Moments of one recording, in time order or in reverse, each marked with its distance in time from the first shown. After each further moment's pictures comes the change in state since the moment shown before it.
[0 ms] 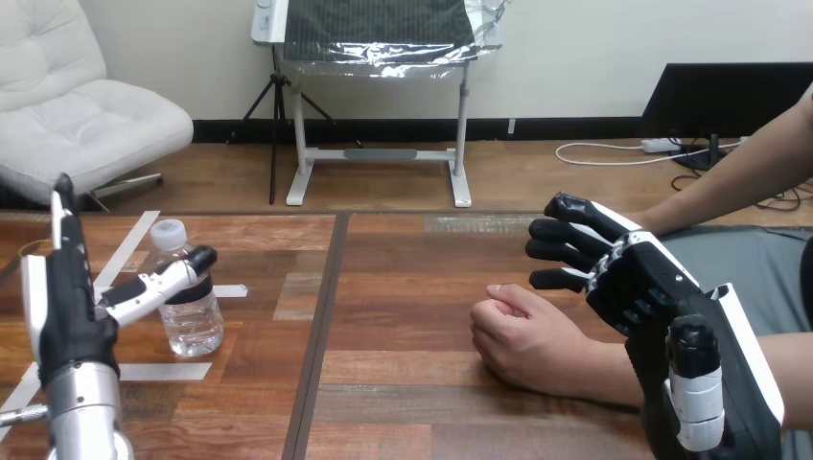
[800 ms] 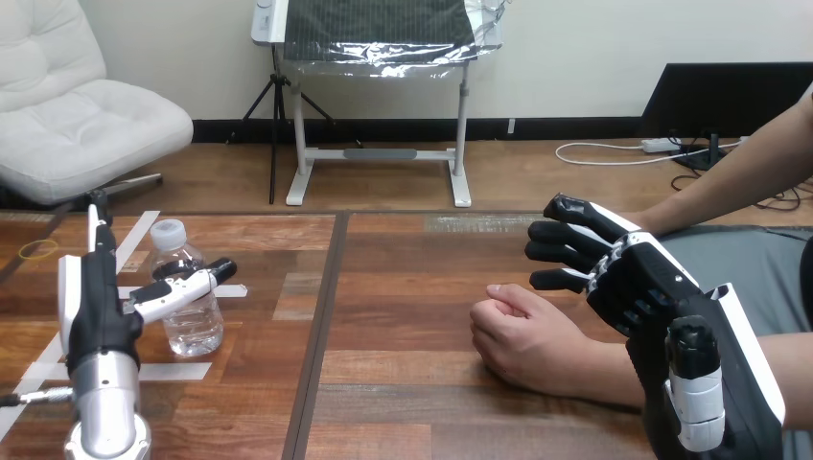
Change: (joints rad) left arm -0.144 0.048 -0.056 0.286 0.027 -0.043 0.023; right arm 0.000 -0.011 -0.002 0.000 0.000 0.000 0.000
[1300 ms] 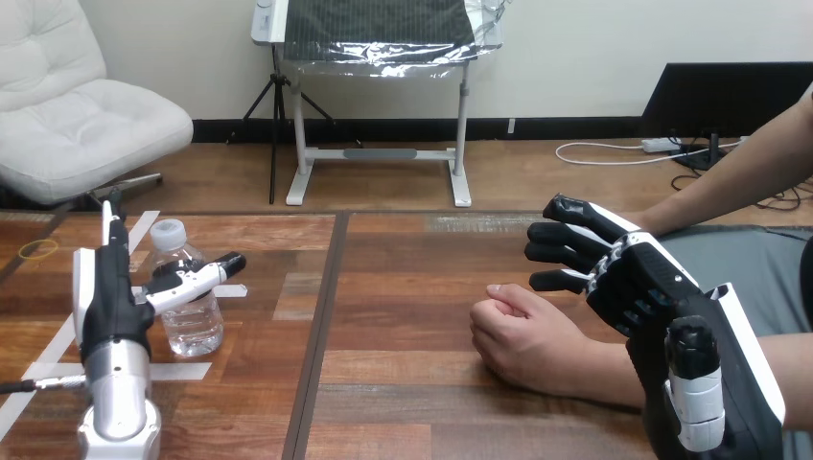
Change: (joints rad) left arm -0.093 0.005 -0.010 0.154 -0.006 -0.036 0.005; right arm -0.001 -0.004 0.000 0.000 0.000 0.000 0.000
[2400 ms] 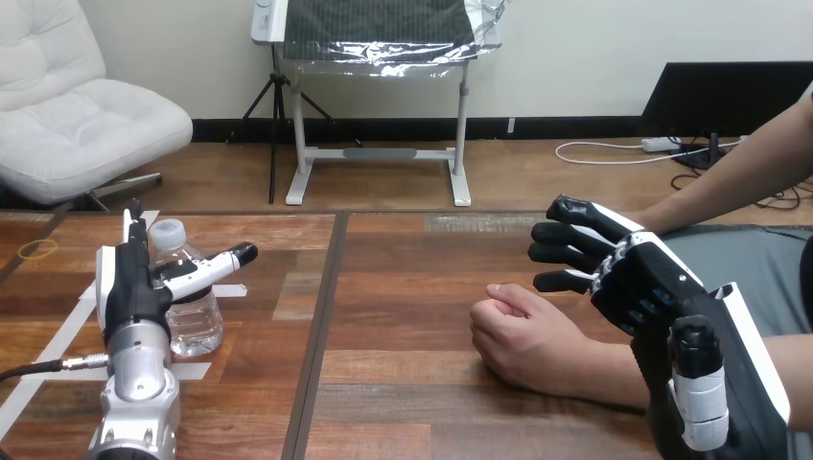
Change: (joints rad) left arm -0.192 0.000 0.009 0.282 -0.065 0.026 0.002; right arm 0.000 -0.001 -0.012 0.000 0.000 0.000 0.000
